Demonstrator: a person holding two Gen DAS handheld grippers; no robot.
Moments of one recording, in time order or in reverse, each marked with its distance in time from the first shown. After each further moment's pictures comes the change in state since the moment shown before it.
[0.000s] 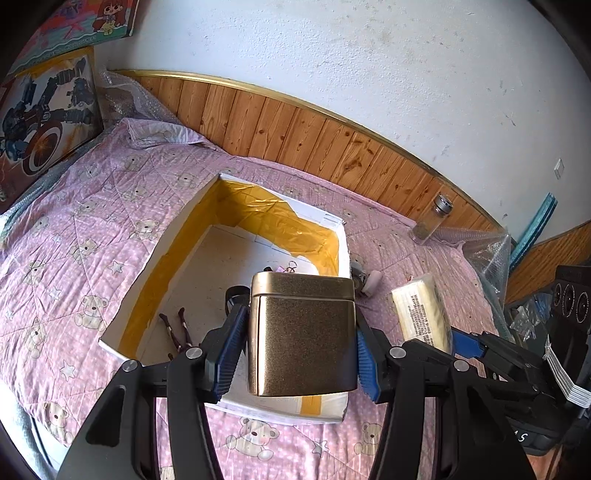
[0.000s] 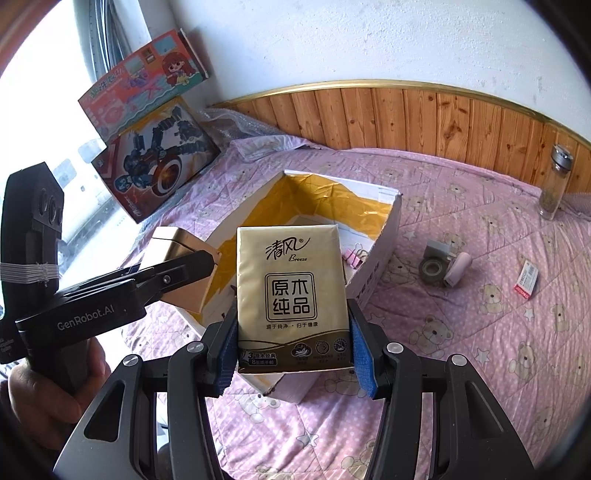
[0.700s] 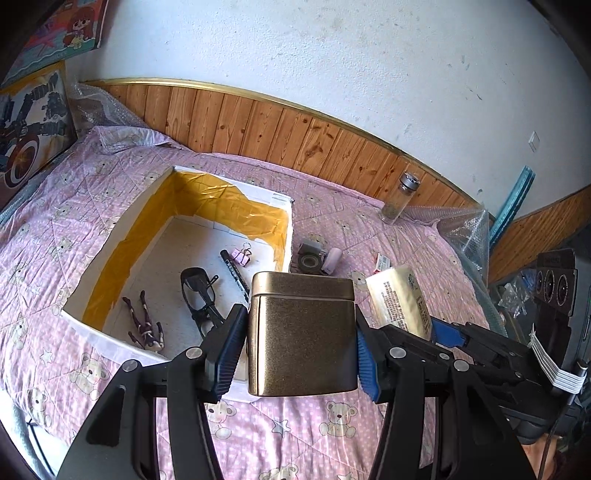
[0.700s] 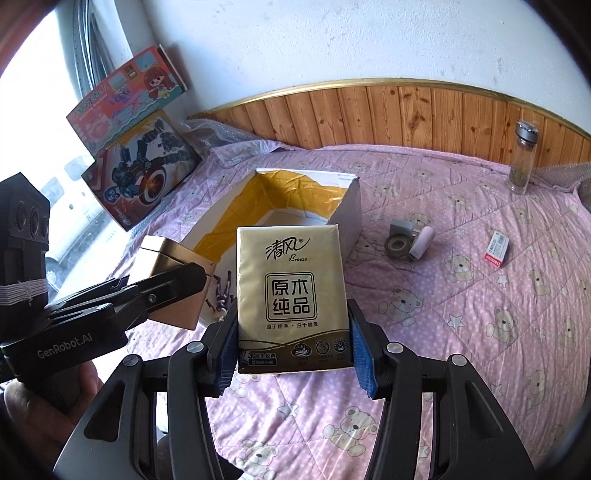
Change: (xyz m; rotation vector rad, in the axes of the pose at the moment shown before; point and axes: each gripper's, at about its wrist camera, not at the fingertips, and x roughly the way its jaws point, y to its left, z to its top) left arm -0.012 -0.058 -0.031 0.072 0.017 -0.065; right arm -0.044 -0.025 -0.037 0.072 -0.035 -0.047
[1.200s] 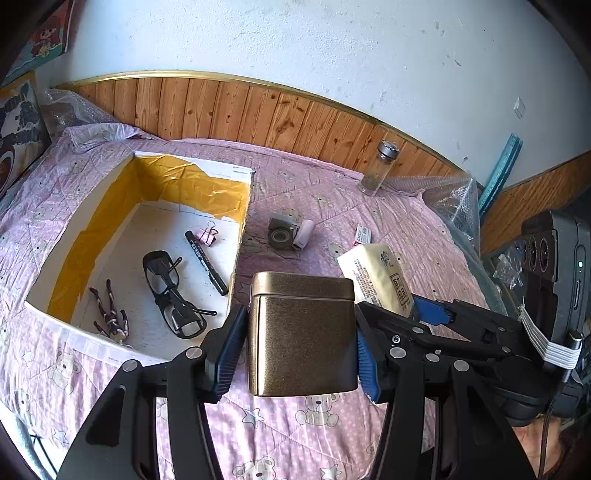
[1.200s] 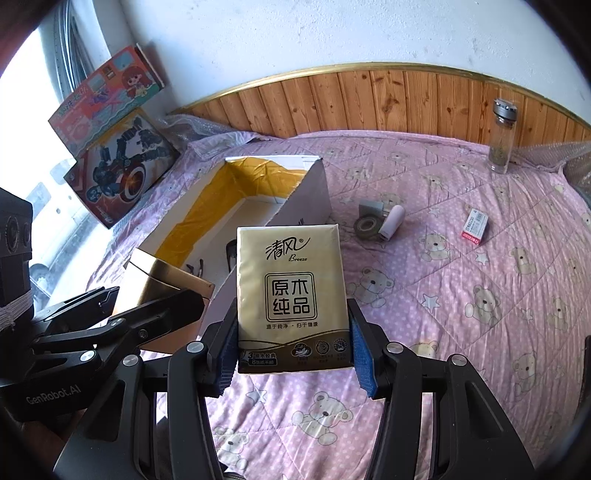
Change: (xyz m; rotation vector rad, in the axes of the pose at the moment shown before) left arm 0.026 -0.044 -0.022 0.080 0.067 -0.032; right arm -0.001 -0.037 -0.018 0.044 0.026 -0.048
